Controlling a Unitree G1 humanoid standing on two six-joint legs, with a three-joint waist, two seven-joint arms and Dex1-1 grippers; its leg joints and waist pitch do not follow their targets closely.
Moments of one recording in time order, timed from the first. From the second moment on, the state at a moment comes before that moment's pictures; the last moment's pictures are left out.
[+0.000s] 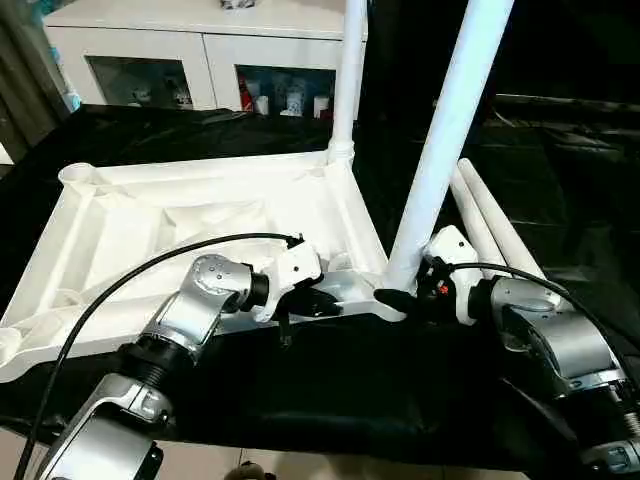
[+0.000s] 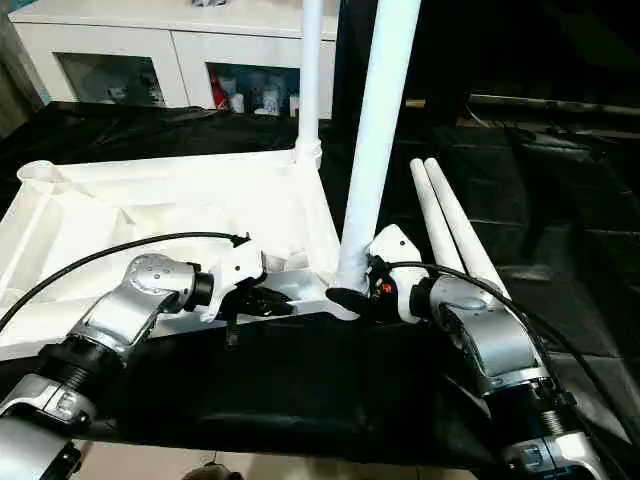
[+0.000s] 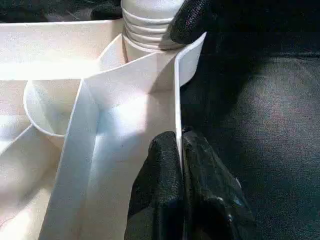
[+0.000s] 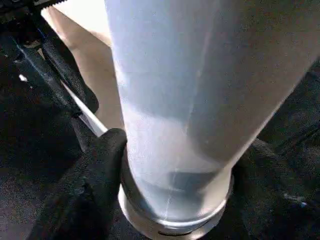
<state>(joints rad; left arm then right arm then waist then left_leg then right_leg) -0.59 0.31 -0.33 0.53 0.02 0.13 -1.14 -0.38 -0.45 0.17 0.20 0.17 0.40 0.88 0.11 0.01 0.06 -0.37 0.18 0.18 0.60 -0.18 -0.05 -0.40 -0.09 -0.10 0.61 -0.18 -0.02</state>
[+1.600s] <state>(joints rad) -0.90 0.07 -0.09 0.86 0.04 -0.06 -0.37 -0.33 -0.18 0.01 0.18 0.13 0.40 0.27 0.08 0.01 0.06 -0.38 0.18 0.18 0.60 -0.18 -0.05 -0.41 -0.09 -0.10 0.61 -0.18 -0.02</state>
